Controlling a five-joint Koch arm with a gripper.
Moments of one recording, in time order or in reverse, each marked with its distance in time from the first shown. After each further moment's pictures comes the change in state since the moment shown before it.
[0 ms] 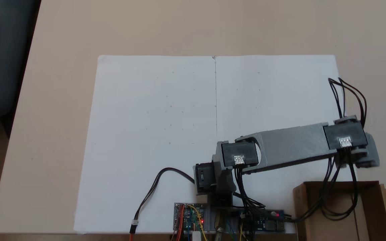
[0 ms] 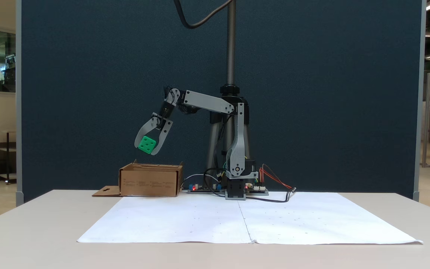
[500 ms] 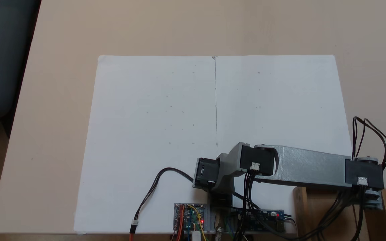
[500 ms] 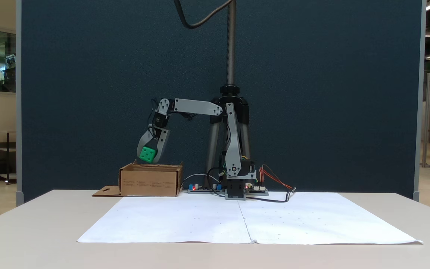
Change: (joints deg) arm 13.6 -9.3 -0.8 0.0 -9.5
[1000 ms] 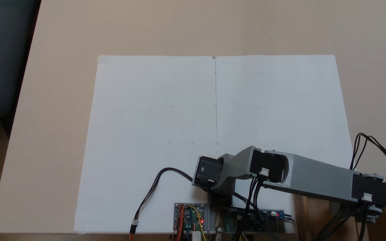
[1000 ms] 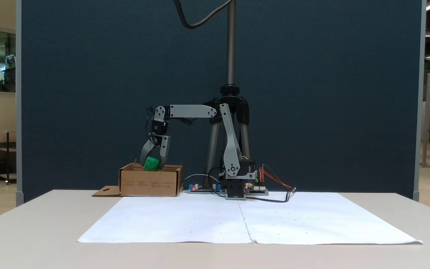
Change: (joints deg) arm 4.5 -5.2 0.0 3.2 -3.3
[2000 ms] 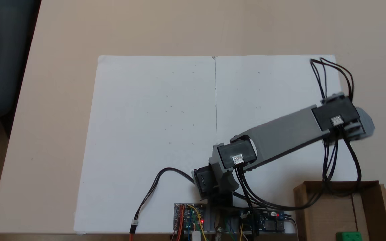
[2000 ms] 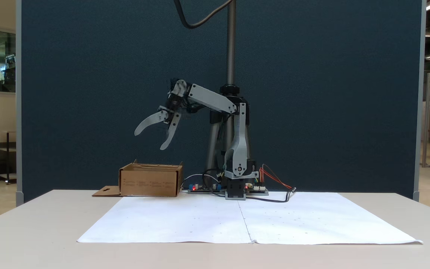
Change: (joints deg) arm -34.1 15.6 -5.3 8.9 13.2
